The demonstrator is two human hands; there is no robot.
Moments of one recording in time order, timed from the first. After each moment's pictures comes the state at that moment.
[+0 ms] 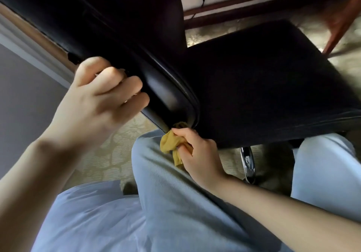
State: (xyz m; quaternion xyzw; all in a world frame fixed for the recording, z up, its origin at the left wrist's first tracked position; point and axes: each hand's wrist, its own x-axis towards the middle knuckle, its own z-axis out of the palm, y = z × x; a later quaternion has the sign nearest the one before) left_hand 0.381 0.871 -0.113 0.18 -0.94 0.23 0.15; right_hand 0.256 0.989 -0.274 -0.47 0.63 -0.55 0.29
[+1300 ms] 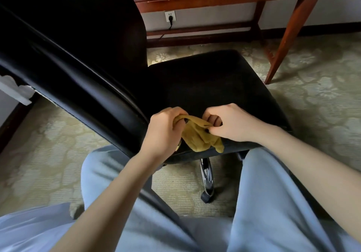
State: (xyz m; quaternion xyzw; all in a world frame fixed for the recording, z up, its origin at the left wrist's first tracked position) left_hand 0.233 0.941 -0.210 0.34 -0.87 -0.27 0.23; right_hand 0.050 1.009 -0.232 -0.63 0.69 -0.19 0.29
